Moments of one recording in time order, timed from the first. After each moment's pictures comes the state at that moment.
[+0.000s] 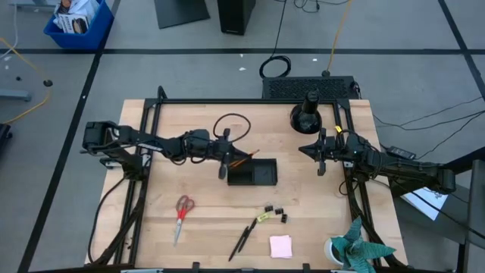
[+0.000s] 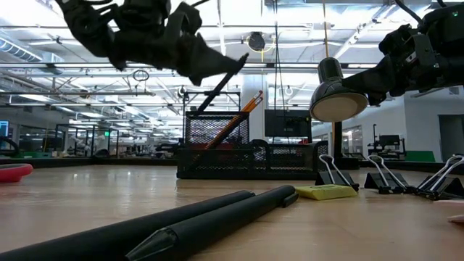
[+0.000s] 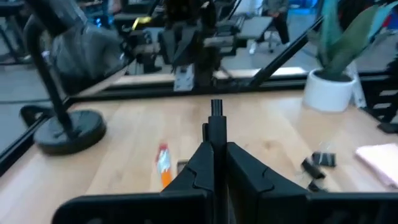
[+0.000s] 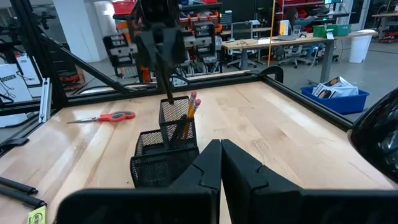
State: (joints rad) left arm 0.12 1.54 0.67 0.69 0.21 0.07; right arm -0.34 0.32 0.02 0.24 -0.21 0.08
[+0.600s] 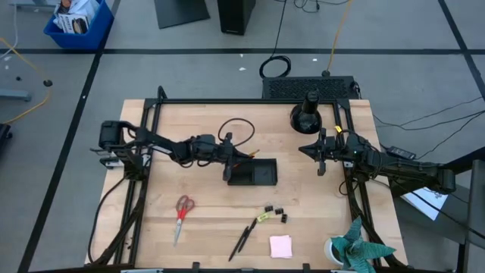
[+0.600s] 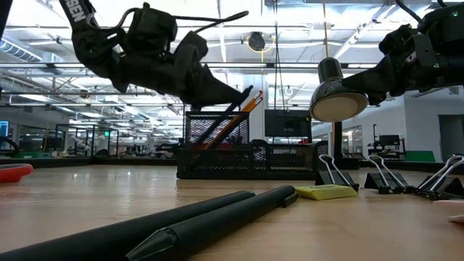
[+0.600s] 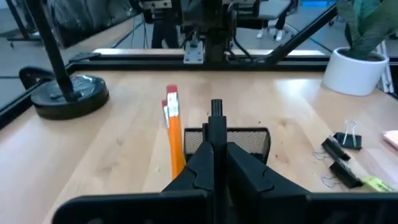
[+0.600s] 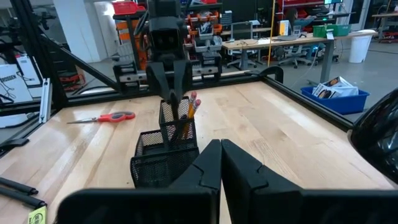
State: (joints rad) left arm 0.12 1.71 0.64 0.83 0.16 0.02; right arm -0.34 0.32 0.02 0.24 -0.21 0.08
